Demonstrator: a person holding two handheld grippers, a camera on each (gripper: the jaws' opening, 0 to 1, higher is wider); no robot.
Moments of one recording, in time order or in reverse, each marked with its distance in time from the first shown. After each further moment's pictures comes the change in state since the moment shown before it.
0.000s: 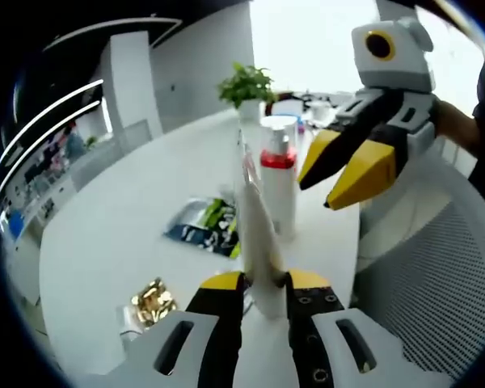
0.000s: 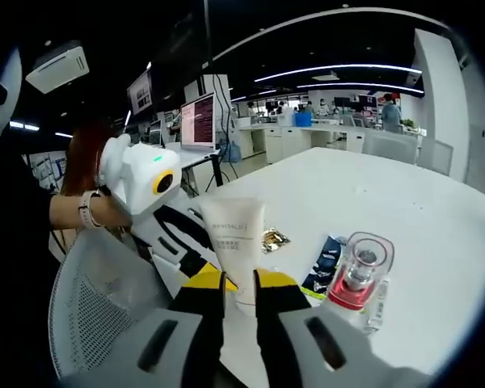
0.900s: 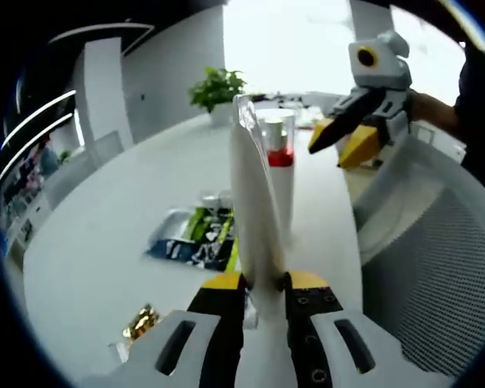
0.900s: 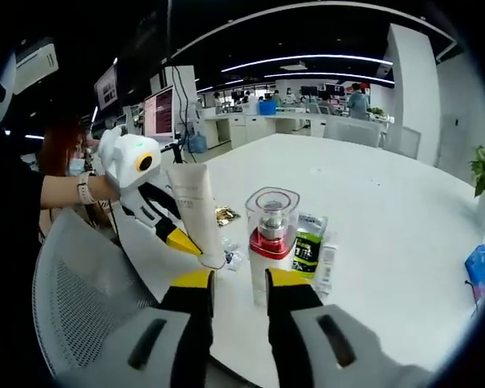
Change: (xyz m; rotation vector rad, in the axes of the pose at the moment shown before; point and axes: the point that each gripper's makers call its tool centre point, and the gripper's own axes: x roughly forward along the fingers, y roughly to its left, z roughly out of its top) left arm 0.024 0.008 0.009 0.094 -0.027 -0.163; right arm -0.038 -0.051 -0.031 0.051 0.061 -0.168
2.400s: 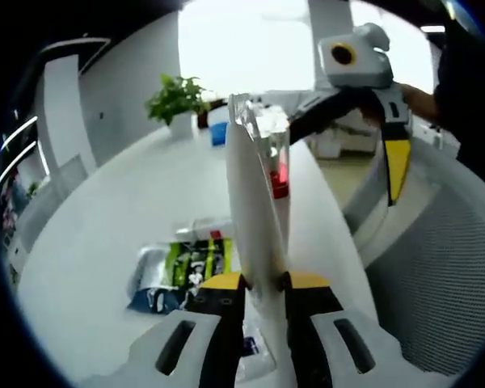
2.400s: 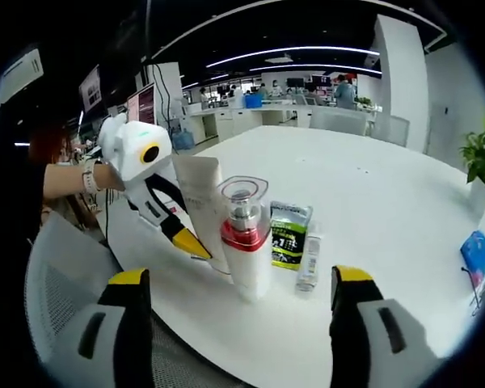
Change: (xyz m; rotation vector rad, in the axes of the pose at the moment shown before) left arm 0.041 -0.004 0.029 0.132 -0.010 -0.169; right arm 0.002 -0.022 -0.010 0.047 0.039 -0.055
